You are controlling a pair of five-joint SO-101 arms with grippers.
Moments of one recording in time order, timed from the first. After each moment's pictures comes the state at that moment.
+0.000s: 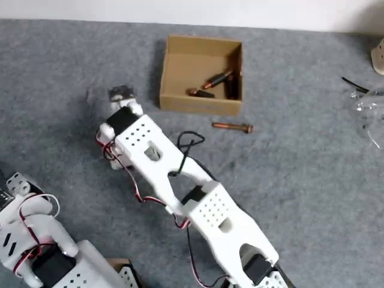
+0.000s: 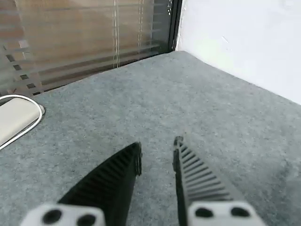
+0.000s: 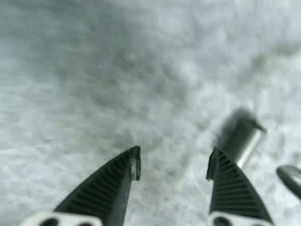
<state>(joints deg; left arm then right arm) -50.7 -103.8 78.6 47.0 7.6 -51.6 50.5 -56.0 99.7 -29.3</state>
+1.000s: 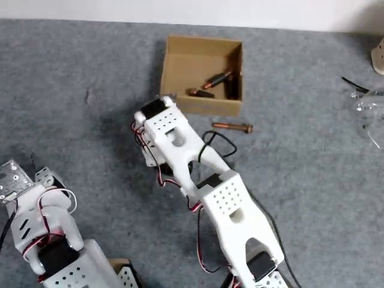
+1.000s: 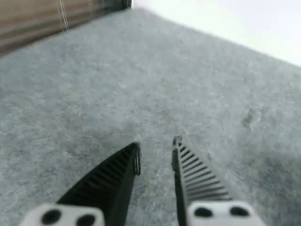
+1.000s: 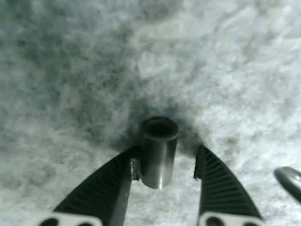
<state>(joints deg) -40.7 -103.8 86.5 47.0 7.6 -41.1 51.8 -42.3 98.4 -30.2</state>
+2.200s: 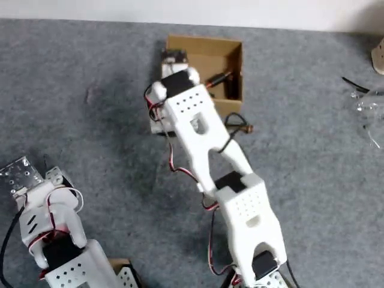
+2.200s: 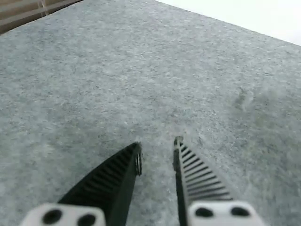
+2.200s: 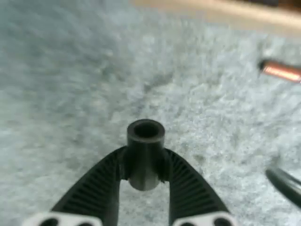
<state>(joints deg) -36.4 -103.8 92.5 44.2 7.6 -35.7 35.2 -51.2 99.8 -22.1</state>
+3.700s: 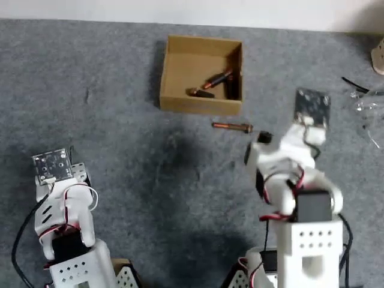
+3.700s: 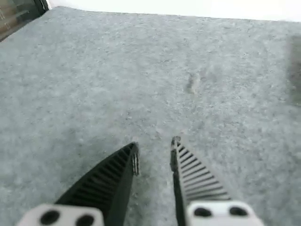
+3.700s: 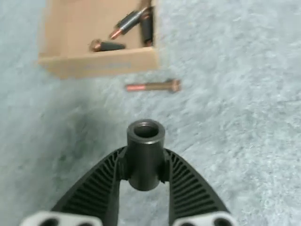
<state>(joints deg) -26.2 -103.7 95.7 40.4 -2.0 -6.4 -60.7 39.9 72.2 -10.4</state>
